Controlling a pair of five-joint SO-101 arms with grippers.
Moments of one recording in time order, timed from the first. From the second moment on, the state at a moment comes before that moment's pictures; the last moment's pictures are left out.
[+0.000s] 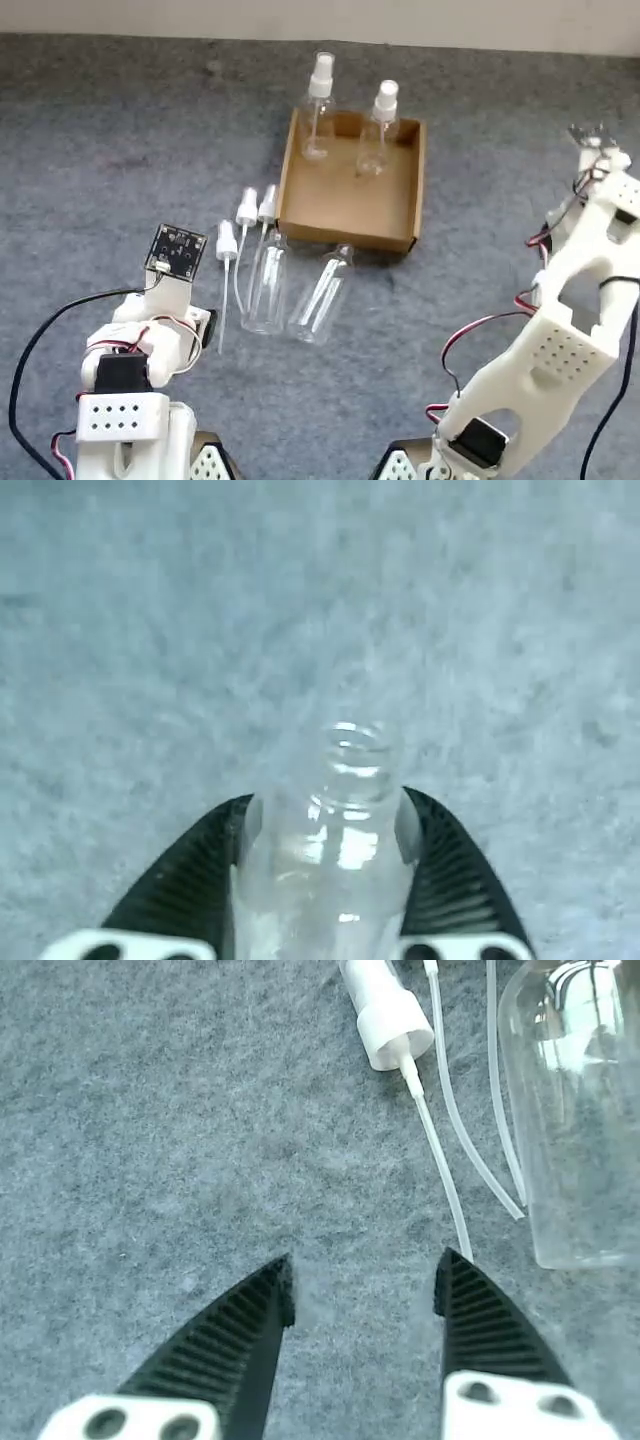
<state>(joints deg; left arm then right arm) -9.5 -77.5 80.8 61.2 -13.1 29.2 32.3 -30.5 83.8 39.2</state>
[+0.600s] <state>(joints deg) -9.6 -44.0 42.9 67.6 -8.1 25.5 32.4 -27.5 84.5 39.3</state>
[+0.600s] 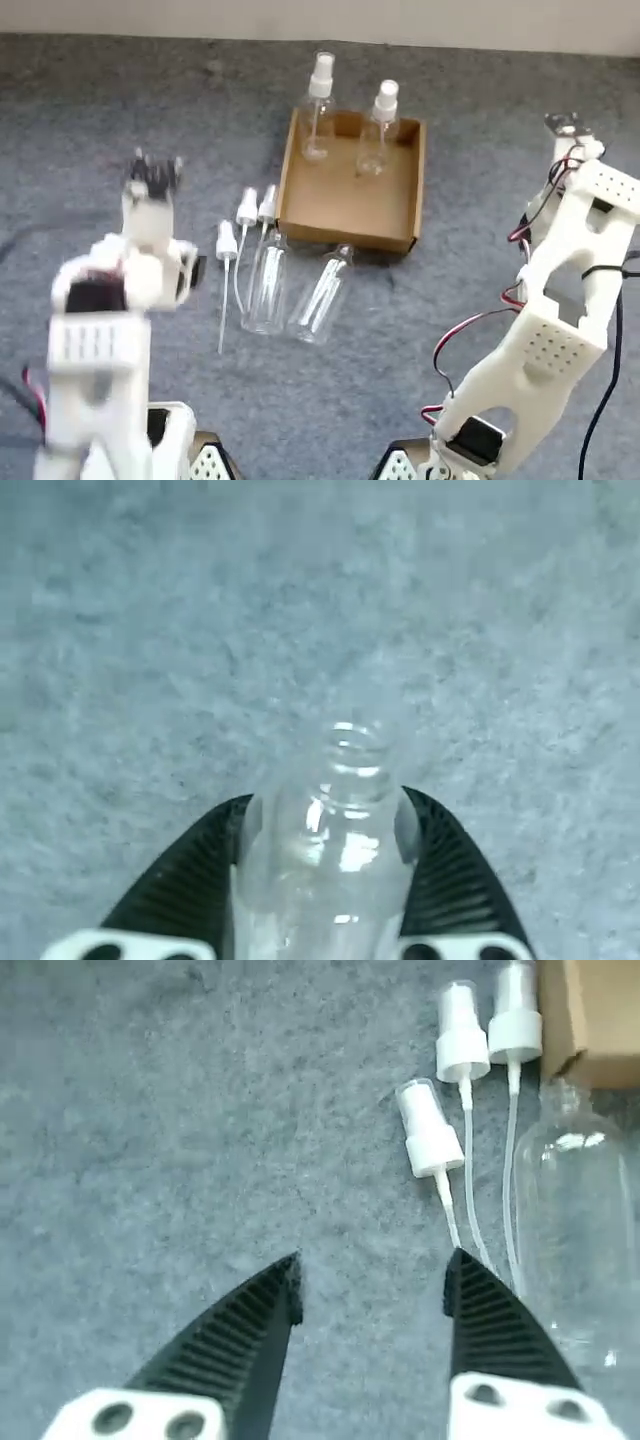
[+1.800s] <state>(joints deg) -3.6 18.8 6.9 68.0 -3.2 27.8 32.4 -17.7 75.1 45.4</state>
